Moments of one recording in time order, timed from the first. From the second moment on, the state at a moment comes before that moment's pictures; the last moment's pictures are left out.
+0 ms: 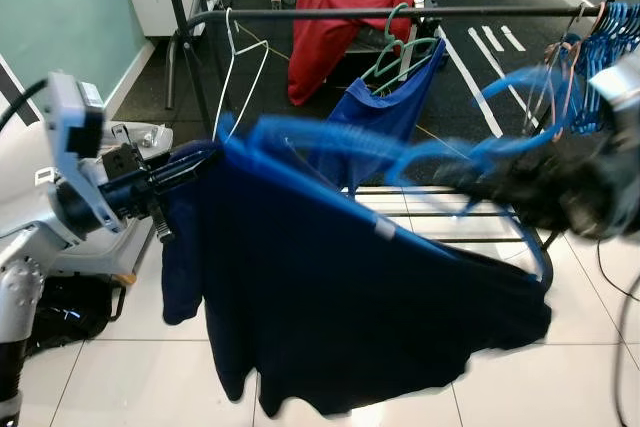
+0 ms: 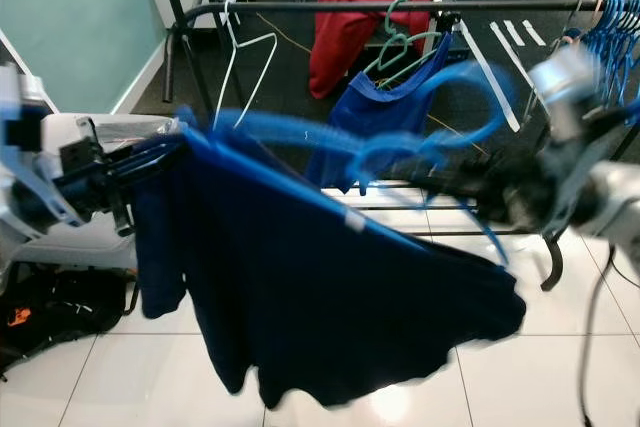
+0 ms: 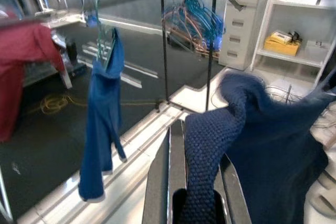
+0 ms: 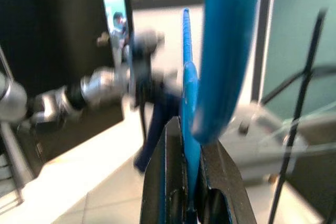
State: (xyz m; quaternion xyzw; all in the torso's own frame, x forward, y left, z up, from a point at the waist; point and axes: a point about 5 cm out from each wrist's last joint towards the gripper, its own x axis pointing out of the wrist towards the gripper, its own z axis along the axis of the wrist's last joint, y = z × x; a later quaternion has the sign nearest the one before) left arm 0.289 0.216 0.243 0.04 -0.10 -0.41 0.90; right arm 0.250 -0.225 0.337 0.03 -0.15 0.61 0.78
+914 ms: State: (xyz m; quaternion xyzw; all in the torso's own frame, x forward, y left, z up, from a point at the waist) left arm 0.239 0.045 0.239 -0.29 -0.13 -0.59 0.74; right arm 0.349 -0.214 0.335 0.35 -0.31 0.20 0.86
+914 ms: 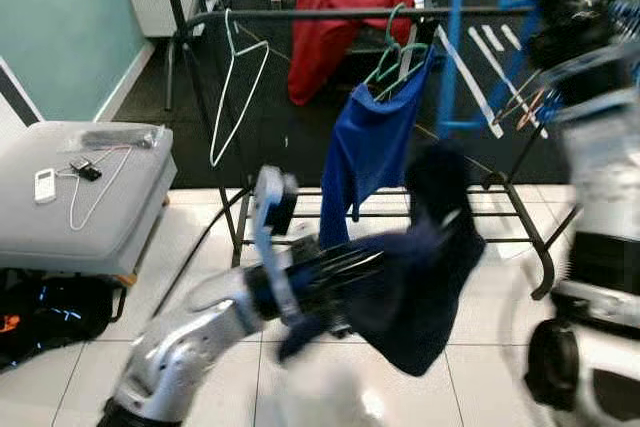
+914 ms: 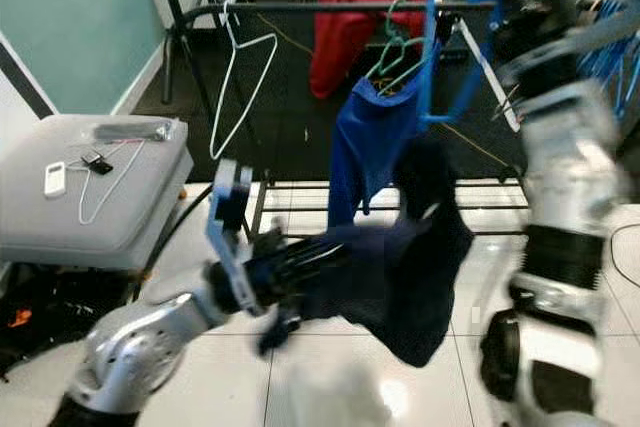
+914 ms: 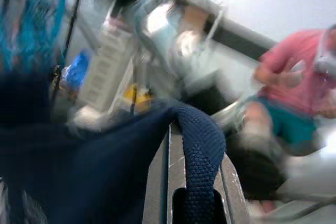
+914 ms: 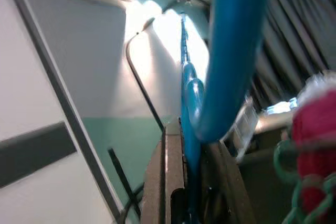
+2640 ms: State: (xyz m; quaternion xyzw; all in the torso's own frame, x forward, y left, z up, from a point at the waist) left arm 0.285 0.057 0.172 0.02 -0.04 -0.40 0.92; right arm 0.316 -0.170 0.384 0.43 -0.37 0.42 0.71
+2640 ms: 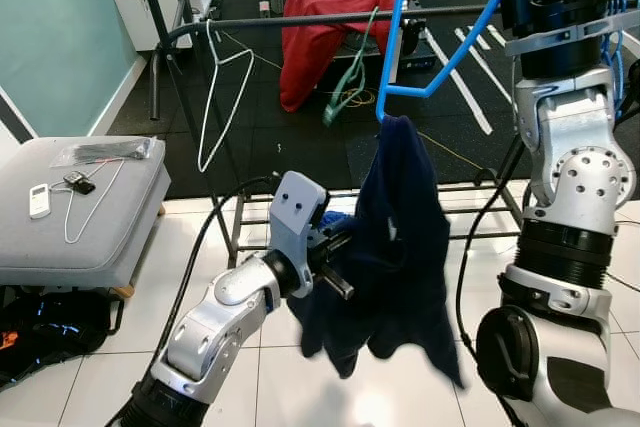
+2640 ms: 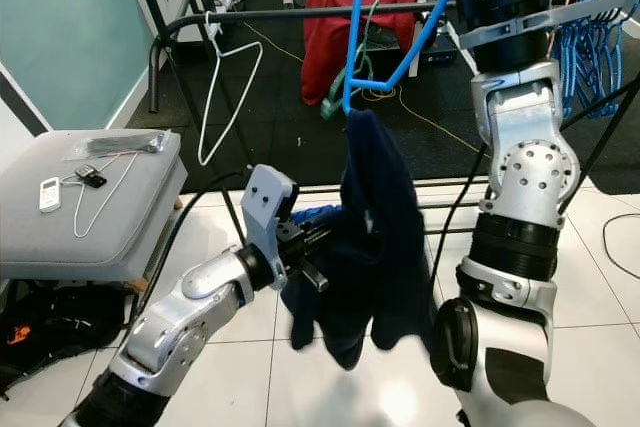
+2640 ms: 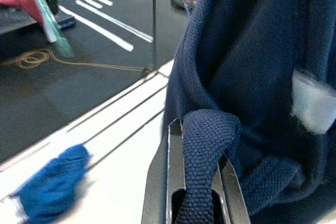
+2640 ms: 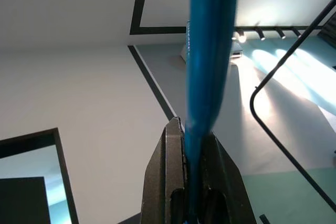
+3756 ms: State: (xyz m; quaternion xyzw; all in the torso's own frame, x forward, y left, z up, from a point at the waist) left arm 0.292 0.113 0.215 -0.21 -0.15 -0.37 0.89; right arm 0.304 -0.151 0.381 0.39 -0.34 0.49 0.70
